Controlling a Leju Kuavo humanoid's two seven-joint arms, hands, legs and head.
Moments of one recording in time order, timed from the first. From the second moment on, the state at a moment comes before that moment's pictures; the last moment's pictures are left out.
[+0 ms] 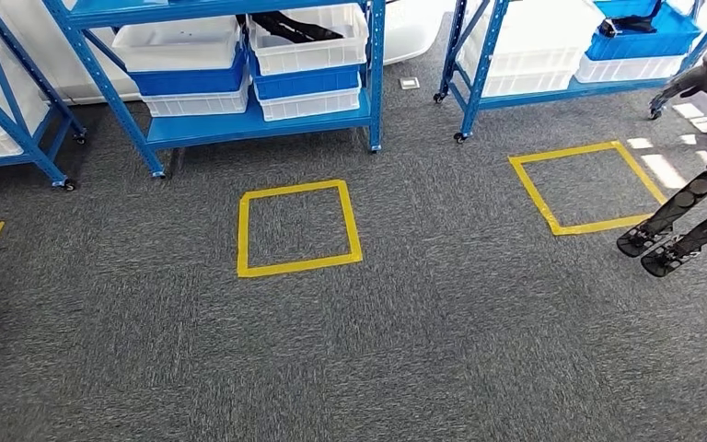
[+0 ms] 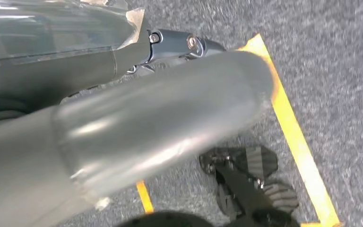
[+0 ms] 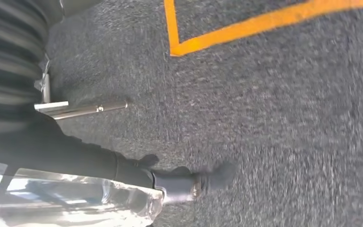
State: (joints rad) left arm -0.07 -0.06 0.41 -0.19 -0.52 -0.03 -0.11; right arm -0.07 0.08 -1.15 -0.21 1.38 -0.31 -0.01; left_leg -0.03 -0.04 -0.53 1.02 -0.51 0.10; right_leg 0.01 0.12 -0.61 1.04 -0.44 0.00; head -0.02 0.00
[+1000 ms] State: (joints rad) left arm -0.06 -0.07 0.41 -0.19 -0.54 -0.02 -0.10; right arm -0.08 0.07 -1.14 -0.21 1.38 -0.31 -0.01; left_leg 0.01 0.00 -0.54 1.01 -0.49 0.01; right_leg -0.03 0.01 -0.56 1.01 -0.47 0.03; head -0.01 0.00
